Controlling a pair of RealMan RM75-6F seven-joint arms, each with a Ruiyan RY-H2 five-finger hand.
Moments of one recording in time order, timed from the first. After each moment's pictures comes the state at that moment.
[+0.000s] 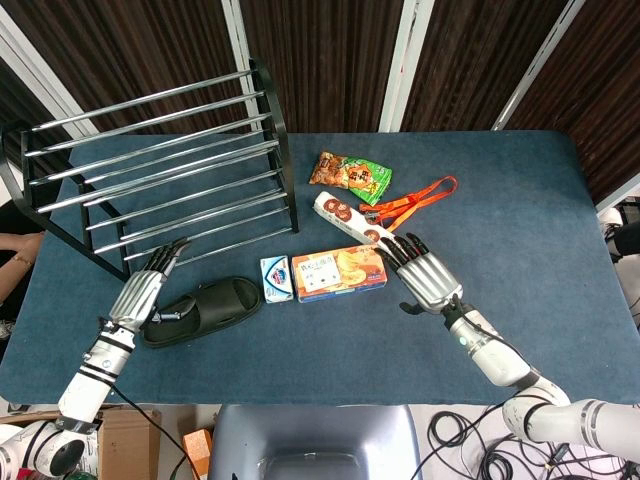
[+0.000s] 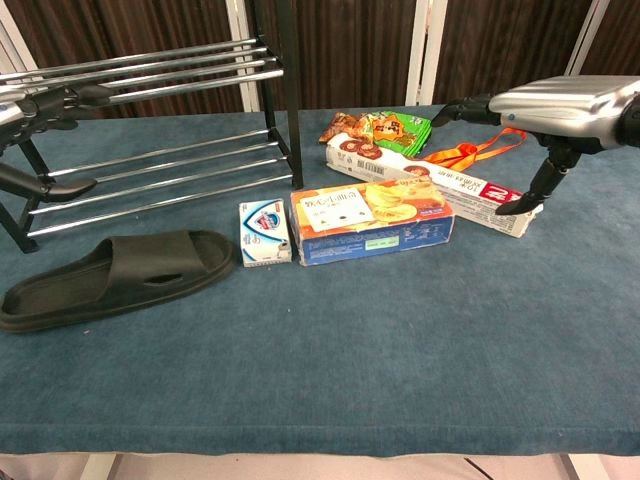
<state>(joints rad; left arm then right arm) -0.52 -1.31 -0.14 -1.53 1.41 1.14 -0.32 0.71 -1.26 0.14 -1.64 -1.23 0.88 -0.39</state>
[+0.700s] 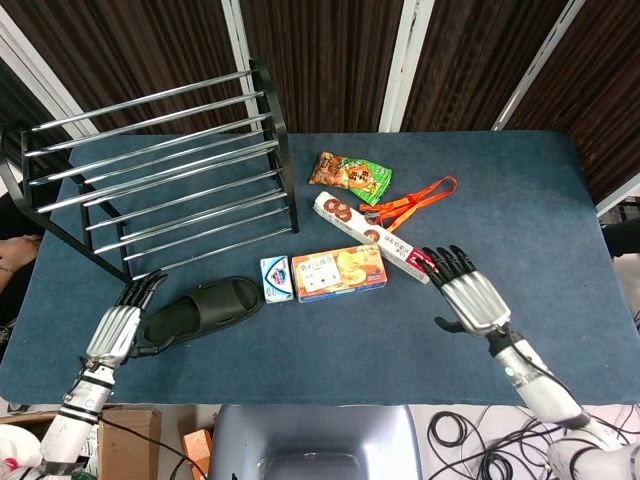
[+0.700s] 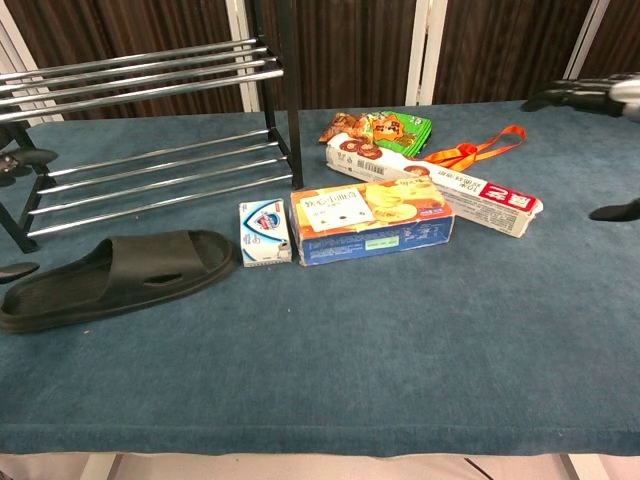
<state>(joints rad) -0.36 -1.36 -0.02 -1.47 1.46 1.29 -0.20 0.51 -1.15 0.01 -1.68 -1.44 1.16 -0.25</state>
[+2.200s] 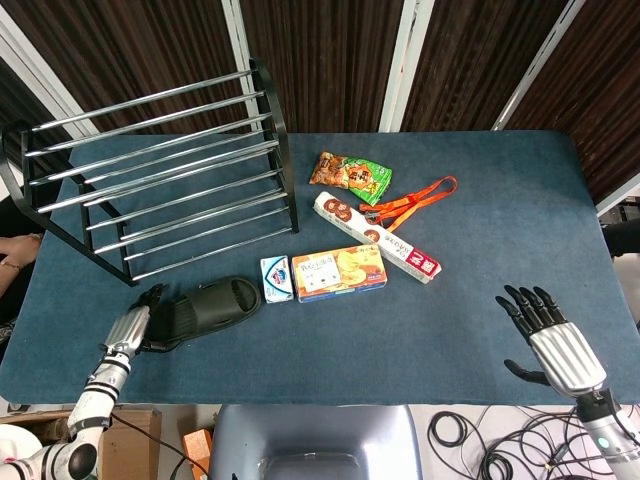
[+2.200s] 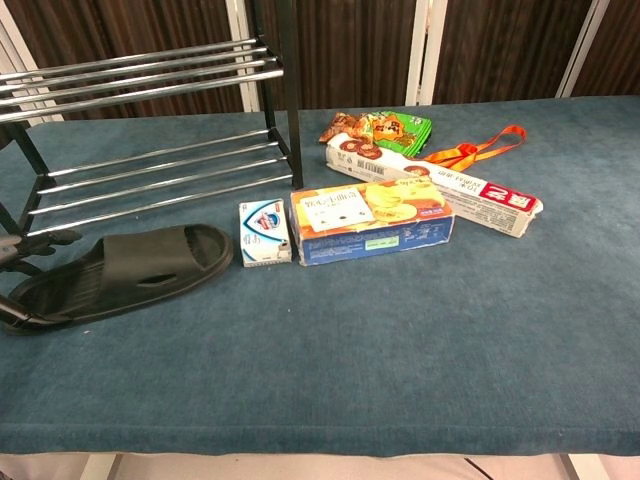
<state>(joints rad) -0.44 -1.47 -0.12 -1.34 1.09 0.91 -0.10 0.21 -1.09 -0.10 -1.48 -1.70 1.47 0.07</state>
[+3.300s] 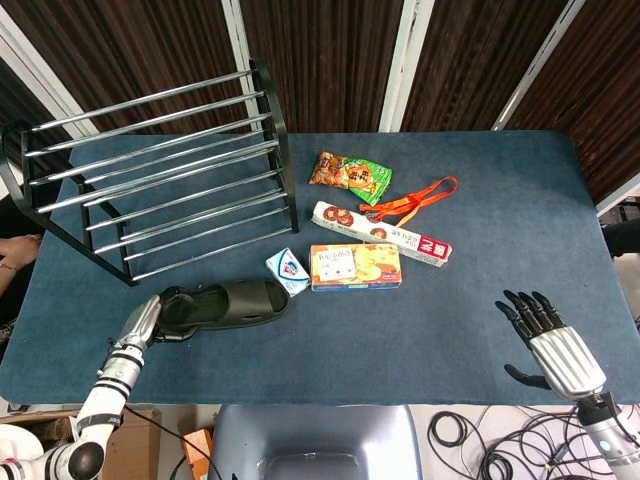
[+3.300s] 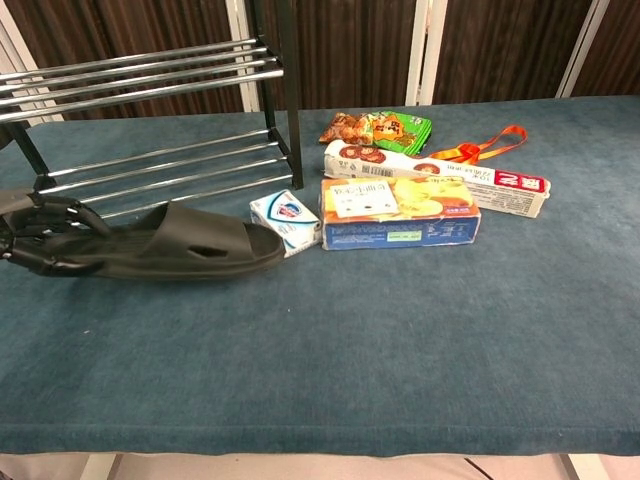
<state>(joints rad) -0.45 -1.39 -0.23 -1.64 0.95 0.93 -0.13 0.19 -1.10 -0.09 -1.44 -1.74 1.45 0.11</state>
